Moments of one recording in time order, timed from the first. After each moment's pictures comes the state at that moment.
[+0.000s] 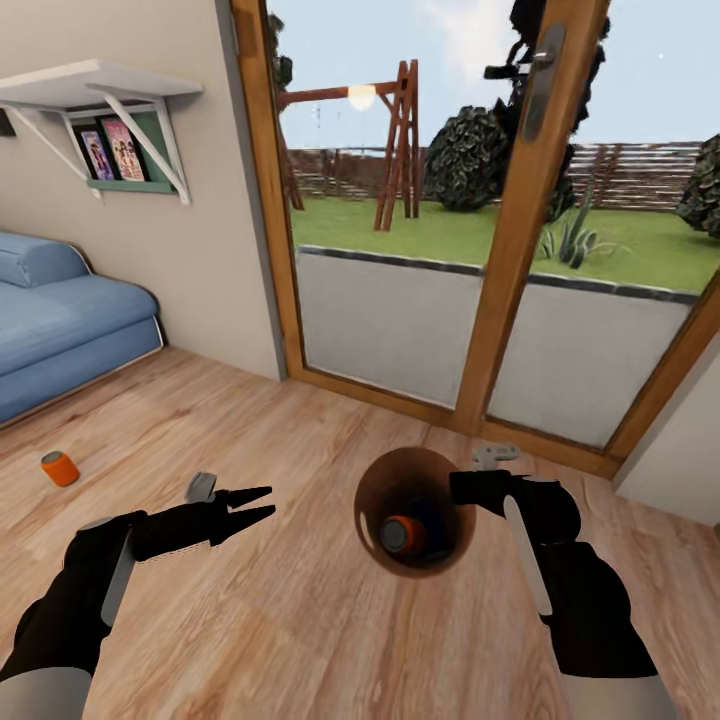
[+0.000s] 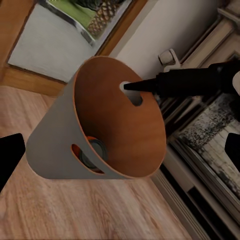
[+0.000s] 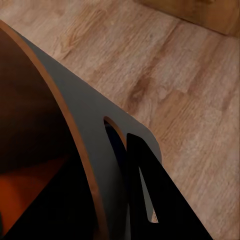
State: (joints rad) left arm -0.50 0.13 0.26 -1.20 0.08 0.58 -1.46; right arm -0.51 0.03 0.04 -1.57 0.00 1.05 0.09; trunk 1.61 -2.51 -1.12
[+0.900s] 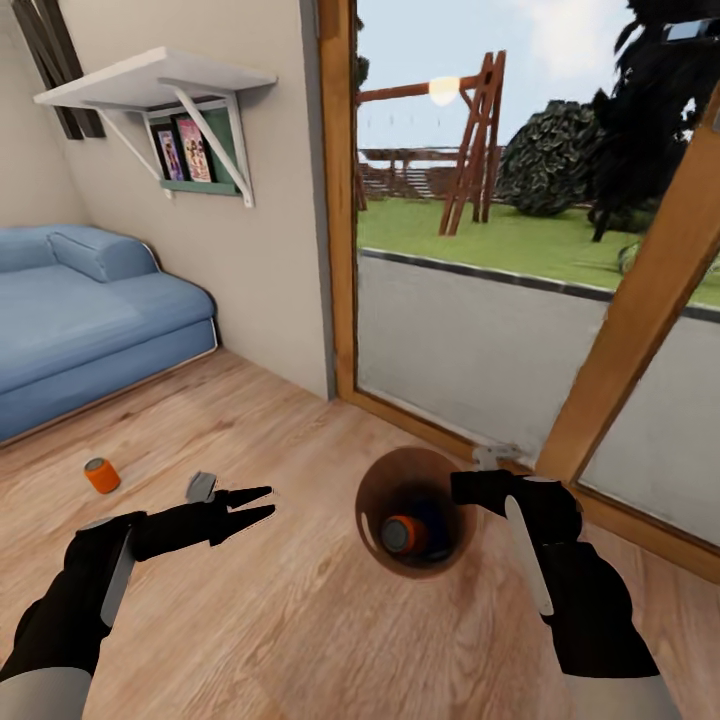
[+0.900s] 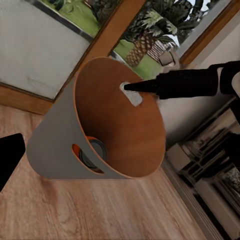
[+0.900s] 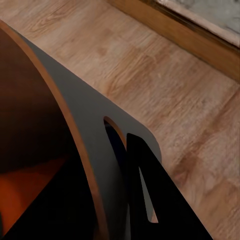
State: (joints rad) left arm -0.50 0.13 0.27 -1.20 0.08 0.58 -1.46; right arm -0.51 0.02 0.04 -1.57 0.00 1.05 0.09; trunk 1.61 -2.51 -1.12
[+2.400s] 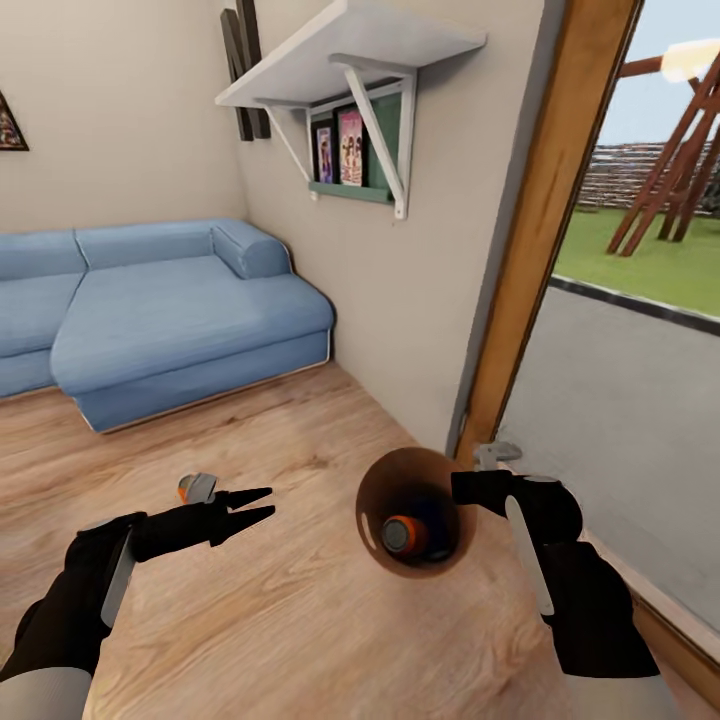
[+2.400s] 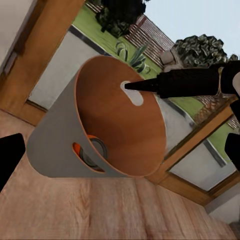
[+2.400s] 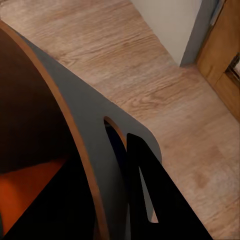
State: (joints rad) left arm -0.50 0.13 0.27 -1.19 0.08 0.58 -1.46; right arm -0.51 0.02 0.04 -1.57 0.00 1.05 0.09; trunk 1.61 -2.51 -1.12
